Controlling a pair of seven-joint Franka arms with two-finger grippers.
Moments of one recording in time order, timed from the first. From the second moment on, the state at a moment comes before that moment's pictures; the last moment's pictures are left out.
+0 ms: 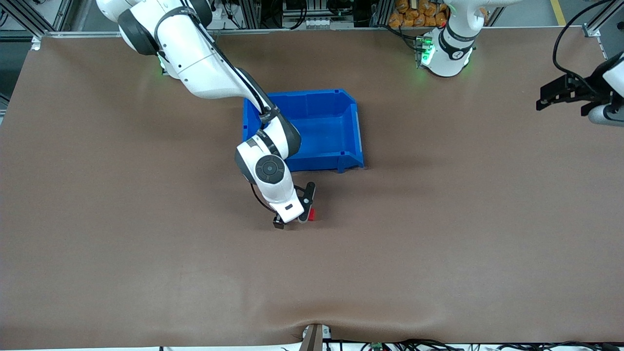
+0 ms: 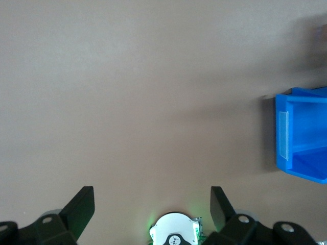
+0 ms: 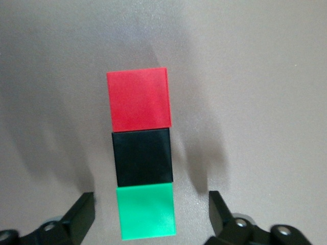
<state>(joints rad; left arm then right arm) 0.01 -0.04 -0.03 -1.55 0.00 1.41 0.10 0.64 0.92 -0.03 -1.33 0.00 2.30 -0.72</state>
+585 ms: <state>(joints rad) 0.03 -0.07 -0.02 -1.57 0.00 1.43 0.02 0.64 0.90 -0.04 -1.30 0.00 2.25 -0.70</state>
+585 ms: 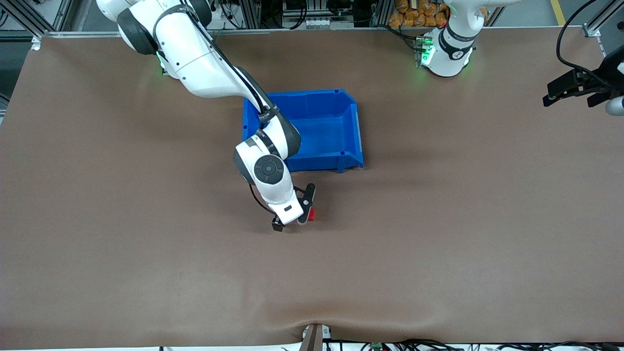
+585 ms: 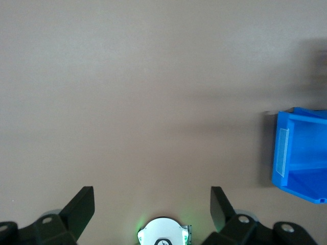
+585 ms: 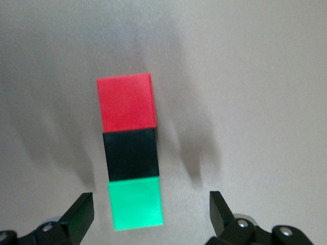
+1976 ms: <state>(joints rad) 0.03 -0.06 -0.02 -1.57 -0.01 1.43 0.01 0.19 0.42 -0.06 -1.46 0.01 1.93 -0.53</state>
